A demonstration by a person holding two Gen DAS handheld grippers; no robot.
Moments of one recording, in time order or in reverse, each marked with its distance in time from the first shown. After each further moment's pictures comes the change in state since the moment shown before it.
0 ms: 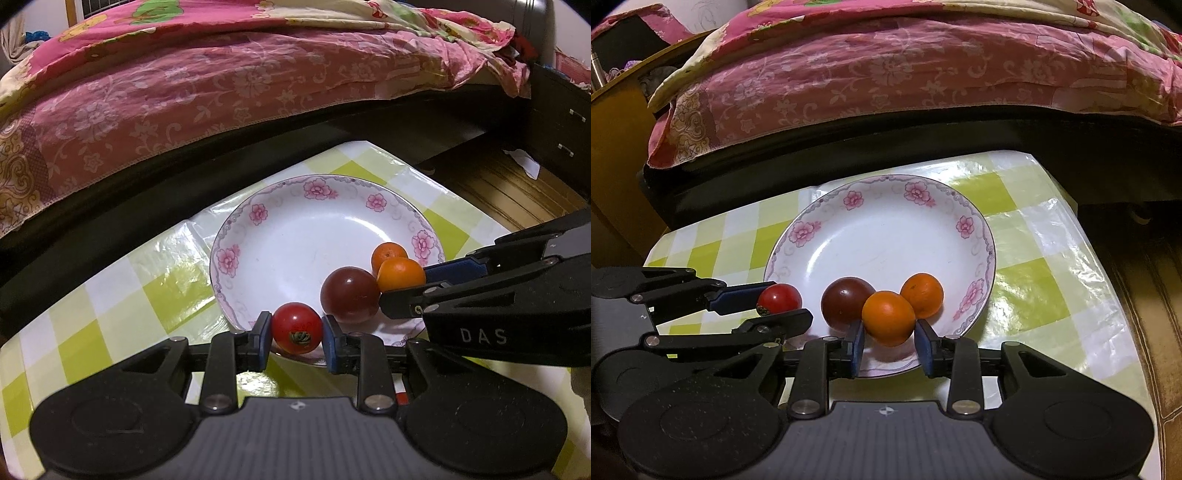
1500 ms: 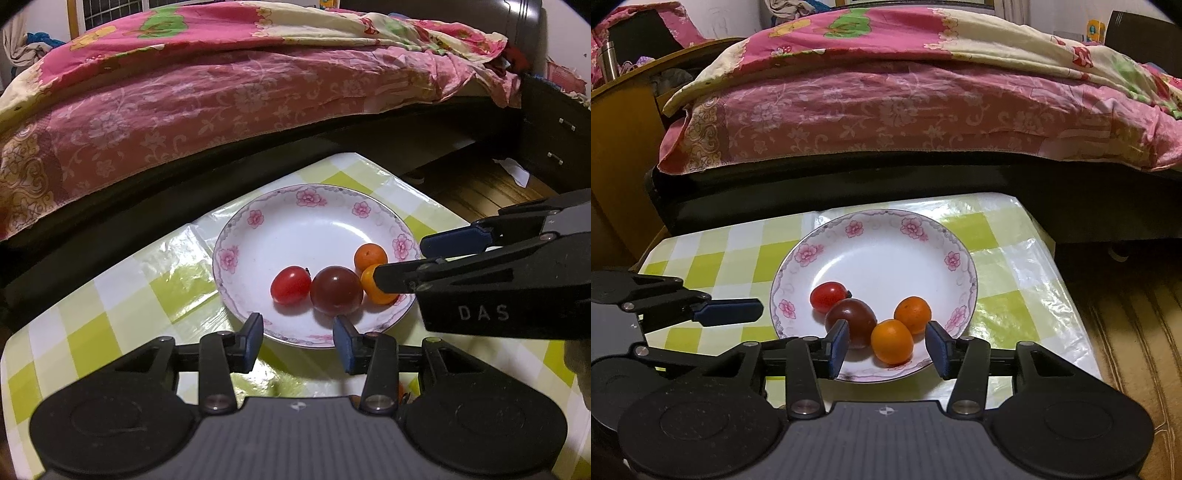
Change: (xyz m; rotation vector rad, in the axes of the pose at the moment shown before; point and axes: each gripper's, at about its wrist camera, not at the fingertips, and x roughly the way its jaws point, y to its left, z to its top) left arm -0.029 0.000 -0.008 -0.007 -0.029 -0.027; right arm -0.031 0.013 -0.001 -0.088 -0.103 -0.069
